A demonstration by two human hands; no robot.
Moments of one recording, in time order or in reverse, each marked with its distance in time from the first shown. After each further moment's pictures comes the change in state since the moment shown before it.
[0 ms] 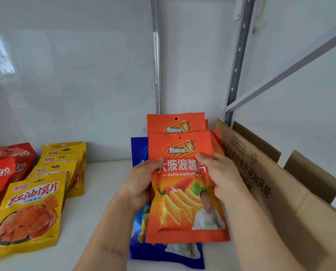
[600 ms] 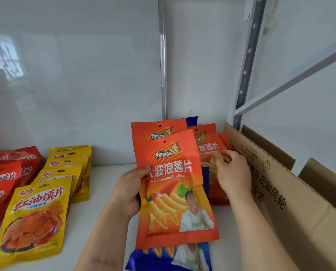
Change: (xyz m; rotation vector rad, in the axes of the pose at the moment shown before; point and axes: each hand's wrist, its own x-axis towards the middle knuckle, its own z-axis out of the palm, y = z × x) left_hand 0.007 0.010 -0.030 -0.032 0.175 -0.014; right_hand 0.032 0.011 -0.010 -0.665 0.336 -0.307
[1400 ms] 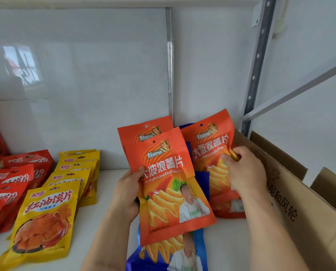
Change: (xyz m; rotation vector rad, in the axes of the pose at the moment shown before) left_hand 0.002 0.005 -0.009 -0.059 0.146 0.129; right_hand 0.010 -0.020 -0.018 -0.121 -0.011 -0.093
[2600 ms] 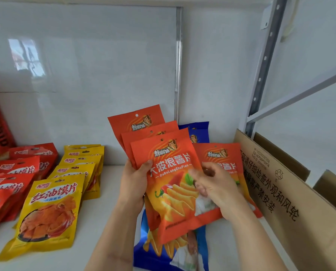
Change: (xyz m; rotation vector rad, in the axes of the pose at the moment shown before) left_hand 0.003 -0.004 0.003 0.029 0.008 0.288; right_hand -0.053 -0.025 0.022 0.513 -0.474 0.112
